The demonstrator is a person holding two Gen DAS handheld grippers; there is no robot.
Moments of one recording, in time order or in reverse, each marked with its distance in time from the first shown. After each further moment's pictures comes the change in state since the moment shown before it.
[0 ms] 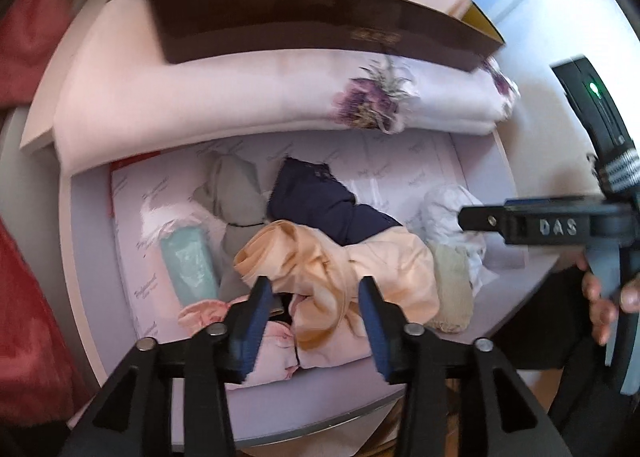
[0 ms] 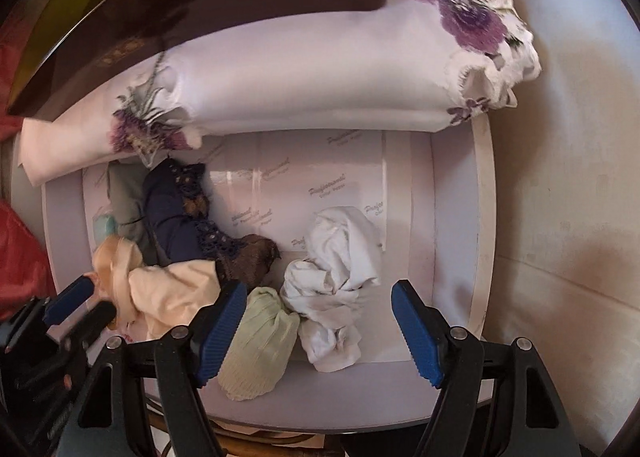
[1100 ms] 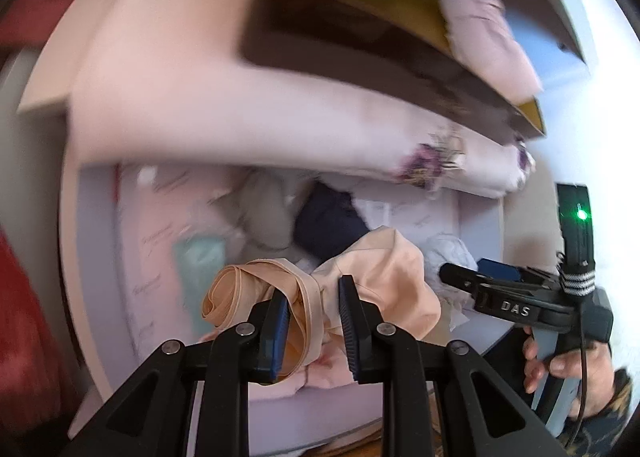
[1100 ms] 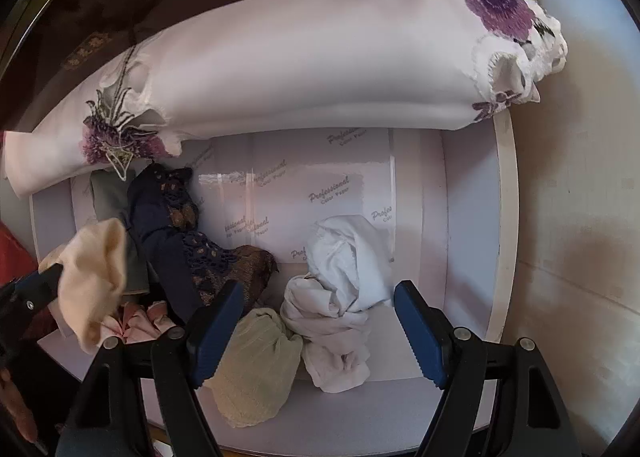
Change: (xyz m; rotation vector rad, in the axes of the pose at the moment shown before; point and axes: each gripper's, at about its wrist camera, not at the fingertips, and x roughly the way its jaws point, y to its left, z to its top) left arm -0.008 0.069 0.020 -0.284 0.071 -0.137; right arm 0.033 0.009 0.014 0.010 0.021 -0.001
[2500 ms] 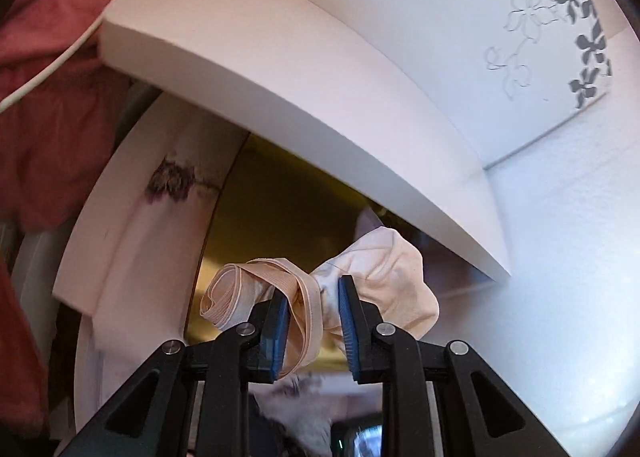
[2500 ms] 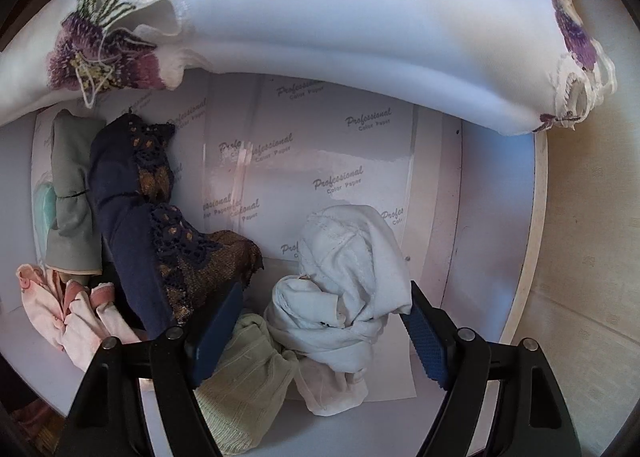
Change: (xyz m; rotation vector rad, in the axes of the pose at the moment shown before) left arm -0.132 -0.052 0.106 -0.165 -0.501 -0.163; right arm 0.039 0.036 -0.007 -0.140 0.014 -0.160
